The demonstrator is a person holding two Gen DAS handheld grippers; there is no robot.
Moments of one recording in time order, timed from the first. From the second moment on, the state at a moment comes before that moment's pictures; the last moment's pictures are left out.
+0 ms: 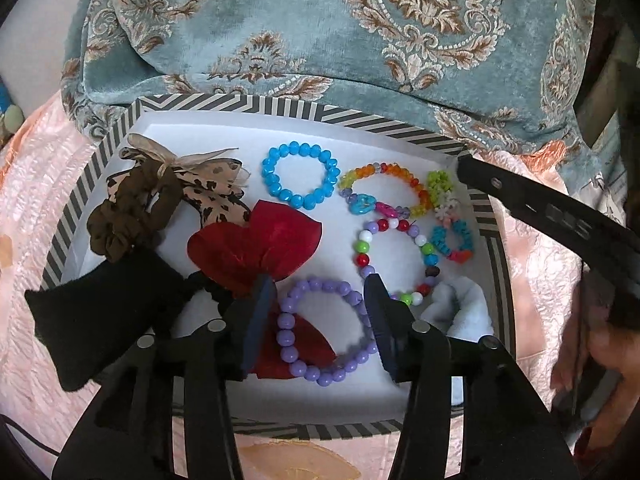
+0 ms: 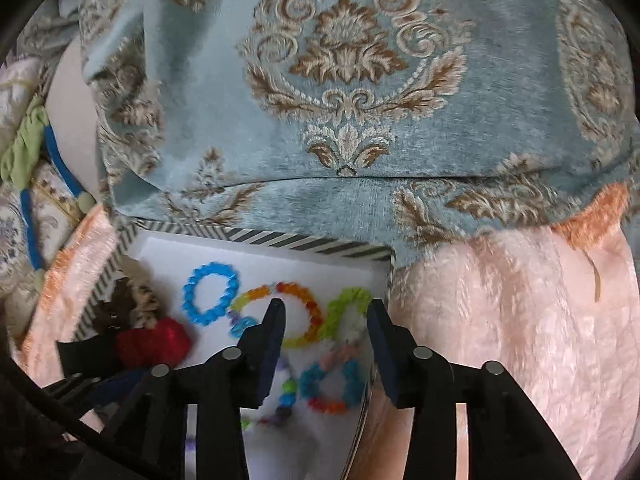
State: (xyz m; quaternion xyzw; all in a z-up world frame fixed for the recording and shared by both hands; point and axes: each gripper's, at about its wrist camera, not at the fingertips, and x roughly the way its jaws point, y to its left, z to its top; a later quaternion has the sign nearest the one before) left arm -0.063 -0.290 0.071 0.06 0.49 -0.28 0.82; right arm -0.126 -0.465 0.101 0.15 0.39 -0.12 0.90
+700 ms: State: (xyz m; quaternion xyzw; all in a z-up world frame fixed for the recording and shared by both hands) left arm -0.113 -0.241 0.104 0.09 0.43 -0.24 0.87; right arm -0.210 -0.390 0.108 0.15 0.36 -0.15 0.91
